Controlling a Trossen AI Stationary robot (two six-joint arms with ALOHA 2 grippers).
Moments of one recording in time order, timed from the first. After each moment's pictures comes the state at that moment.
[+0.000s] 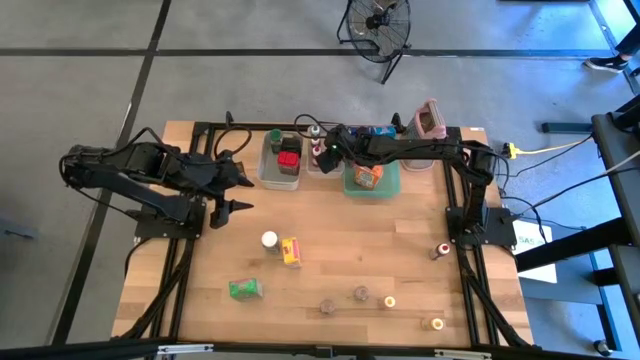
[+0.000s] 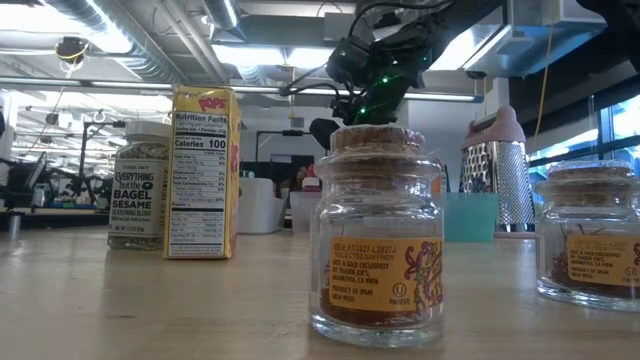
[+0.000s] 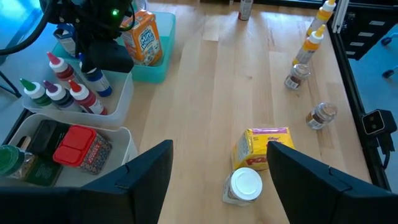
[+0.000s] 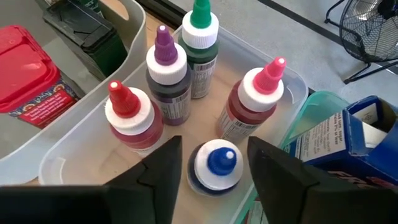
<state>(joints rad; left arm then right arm) -0.15 0.94 1.23 -1.00 -0.18 -0.22 -0.32 1.92 1.37 -0.36 0.42 0.44</state>
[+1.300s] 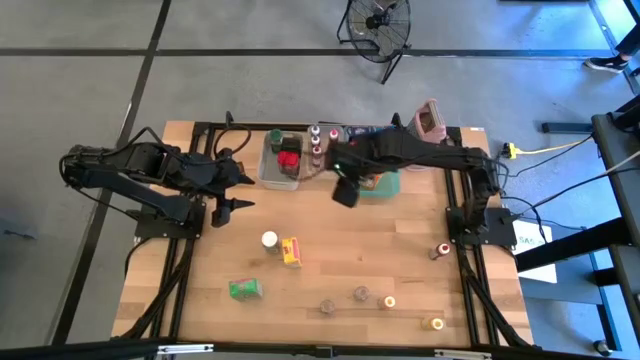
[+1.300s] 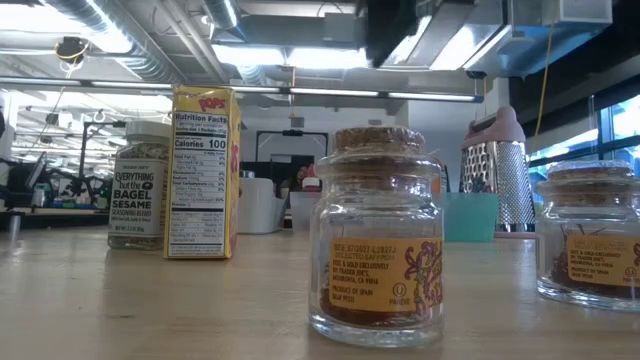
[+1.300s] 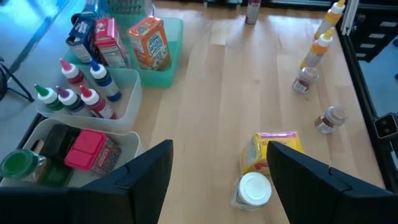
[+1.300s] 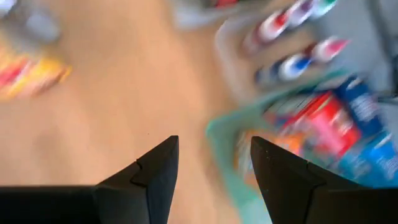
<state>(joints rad) -0.15 0.94 1.23 -0.98 -0.22 -0.21 -0.01 1.90 2.09 -1.45 0.24 0.28</state>
